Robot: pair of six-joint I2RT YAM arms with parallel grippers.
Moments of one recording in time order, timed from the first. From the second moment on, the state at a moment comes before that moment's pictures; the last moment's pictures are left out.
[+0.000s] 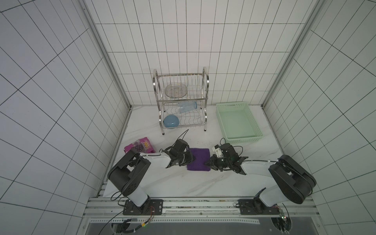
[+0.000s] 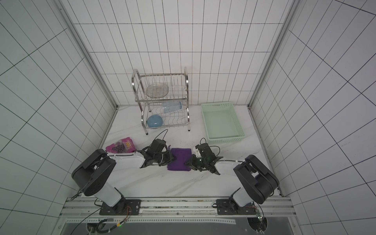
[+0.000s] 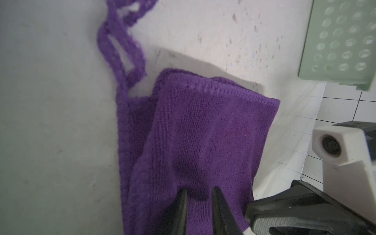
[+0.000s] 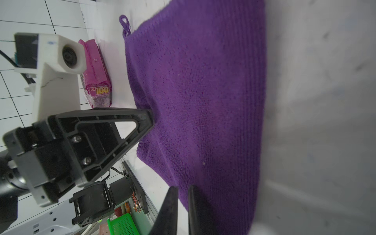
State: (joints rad) left arm -0.65 1.62 0.66 0.07 0.34 -0.99; right arm 0.75 1.51 0.47 0.27 -0.55 1.04
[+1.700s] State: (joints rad) left arm -0.44 1.05 0.79 -0.33 -0.21 -0.68; right arm 0.53 0.96 0.91 -0.74 0.39 0.55
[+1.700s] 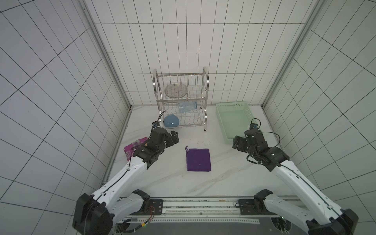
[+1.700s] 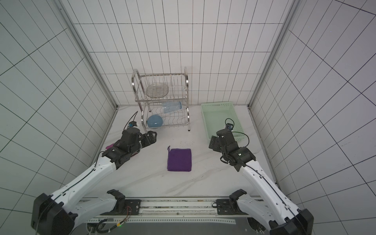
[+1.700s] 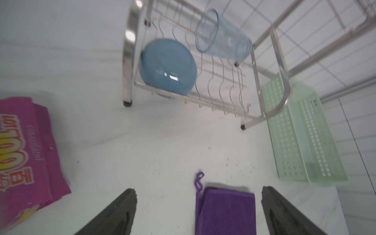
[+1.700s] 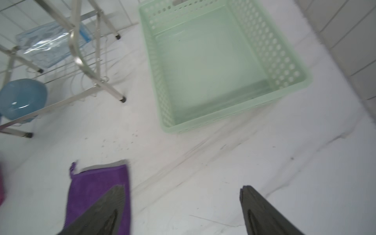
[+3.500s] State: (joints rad) left arm 0.04 1.56 0.44 0.85 -0.04 -0.12; right arm -0.07 1.53 0.37 0.79 0.00 0.10
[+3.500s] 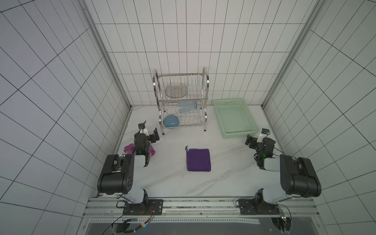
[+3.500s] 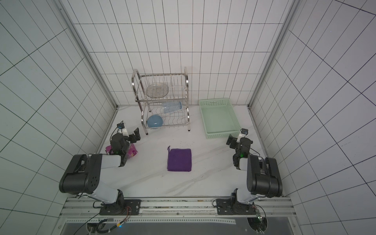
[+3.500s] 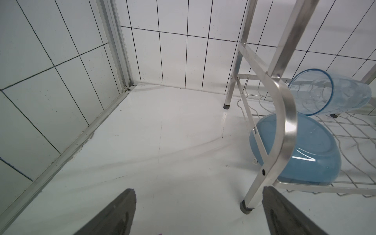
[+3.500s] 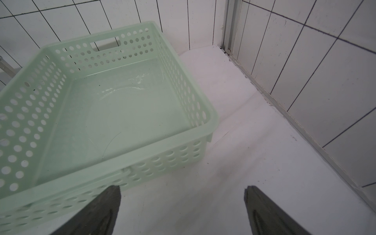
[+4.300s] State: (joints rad) left arm 0.04 1.56 0.44 0.80 -0.04 -0.12; right arm -0.07 1.53 0.39 0.77 0.03 0.08
